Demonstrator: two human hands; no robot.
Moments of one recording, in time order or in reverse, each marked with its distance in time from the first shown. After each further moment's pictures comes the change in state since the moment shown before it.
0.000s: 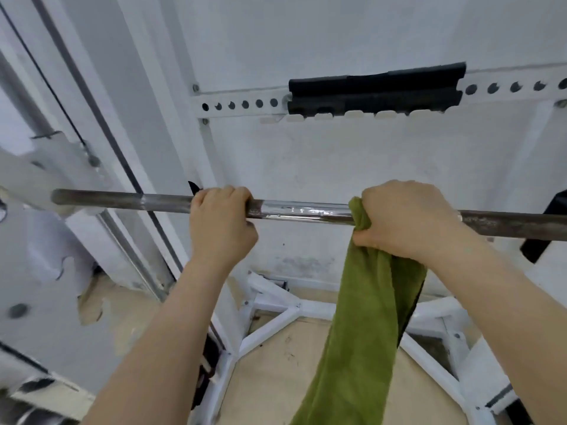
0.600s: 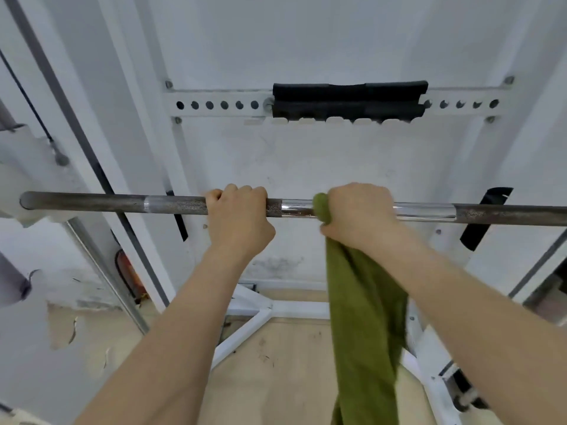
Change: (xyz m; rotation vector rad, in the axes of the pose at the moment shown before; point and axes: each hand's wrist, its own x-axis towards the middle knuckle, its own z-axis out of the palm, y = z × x) left_hand 0.012 -0.012 0.005 -0.040 -0.076 0.133; right_hand 0.031 -0.074 0.009 -0.053 0.031 0.171
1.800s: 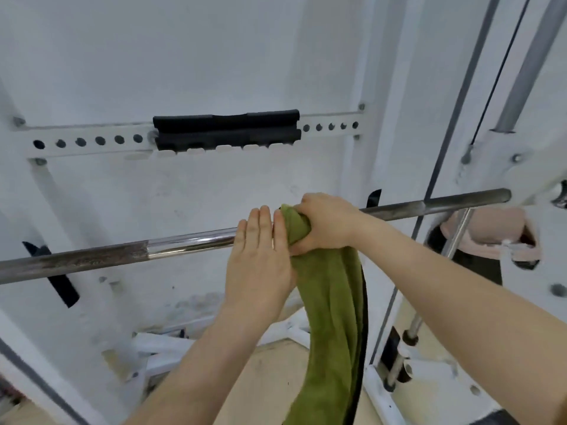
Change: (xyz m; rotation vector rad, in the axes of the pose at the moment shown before) left_hand -0.042 0.170 0.015 -0.053 0.044 0.462; right_hand -0.037 0.152 0.009 0.197 -0.106 0.005
